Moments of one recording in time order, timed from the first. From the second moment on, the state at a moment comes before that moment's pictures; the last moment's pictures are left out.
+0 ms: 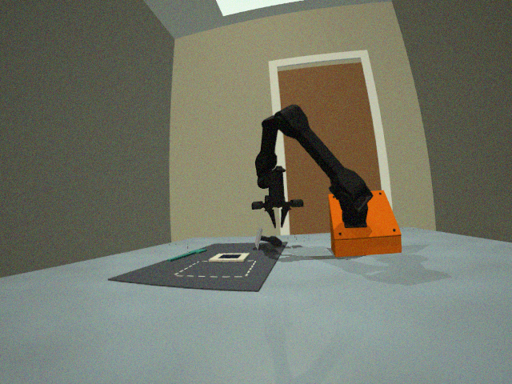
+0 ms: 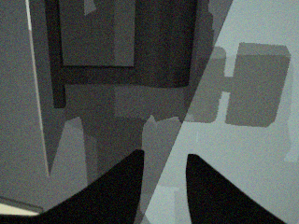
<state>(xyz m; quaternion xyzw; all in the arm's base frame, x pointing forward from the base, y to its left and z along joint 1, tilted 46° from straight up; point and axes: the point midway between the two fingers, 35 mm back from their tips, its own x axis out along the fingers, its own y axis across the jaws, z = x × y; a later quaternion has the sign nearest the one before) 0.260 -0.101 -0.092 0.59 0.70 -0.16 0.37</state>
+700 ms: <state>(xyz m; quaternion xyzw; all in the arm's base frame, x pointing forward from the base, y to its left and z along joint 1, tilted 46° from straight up) 0.287 -0.083 -0.095 0.59 0.70 -0.16 0.37</state>
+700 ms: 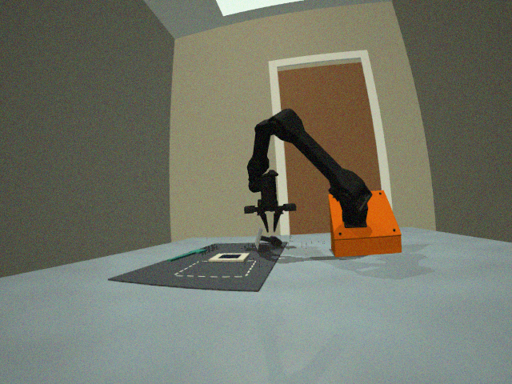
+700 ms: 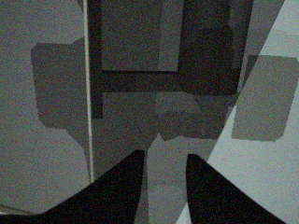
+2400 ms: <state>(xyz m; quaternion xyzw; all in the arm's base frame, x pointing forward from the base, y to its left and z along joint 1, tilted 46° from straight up) 0.372 -0.062 -0.074 0.59 0.70 -0.16 0.38</state>
